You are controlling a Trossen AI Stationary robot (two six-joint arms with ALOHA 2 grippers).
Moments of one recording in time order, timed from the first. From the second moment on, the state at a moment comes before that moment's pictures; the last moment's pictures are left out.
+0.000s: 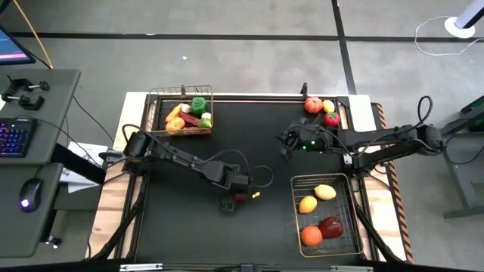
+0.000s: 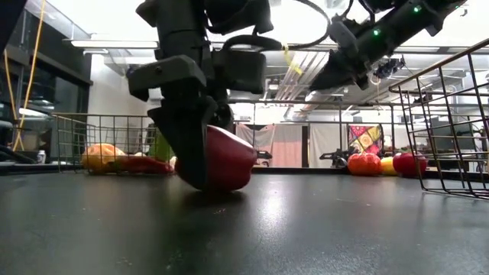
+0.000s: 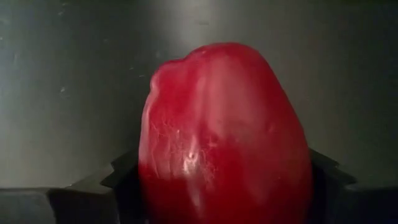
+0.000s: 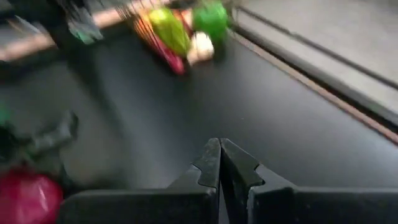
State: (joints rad) left arm -0.23 2.01 1.38 -0.68 -0.04 -0.09; right arm -0.08 1.13 0.67 -0.08 0.34 0.33
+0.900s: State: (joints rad) left arm -0.22 2.02 1.41 0.49 -0.03 0.32; right arm 0.32 0.91 0.67 0.19 0.59 -0.04
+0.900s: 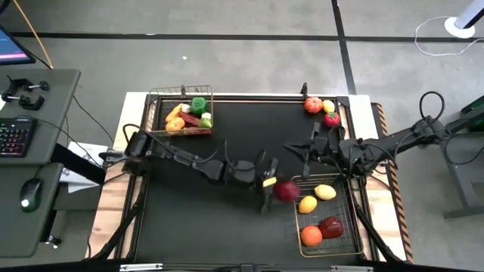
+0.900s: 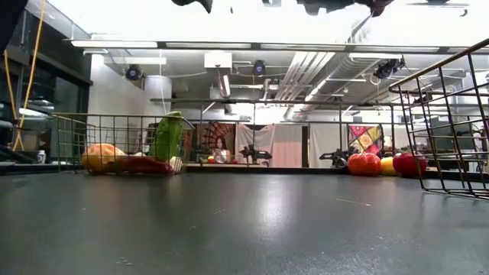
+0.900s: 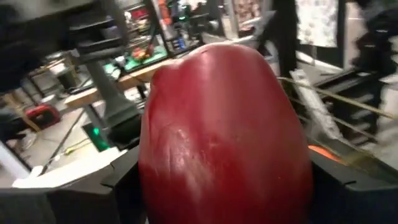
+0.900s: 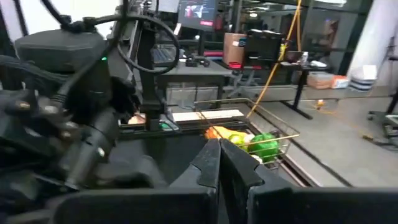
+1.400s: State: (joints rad) left arm -0.20 2.30 1.79 0.27 0.04 0.36; right arm 0.32 0.91 0.67 0.19 0.60 -0.05
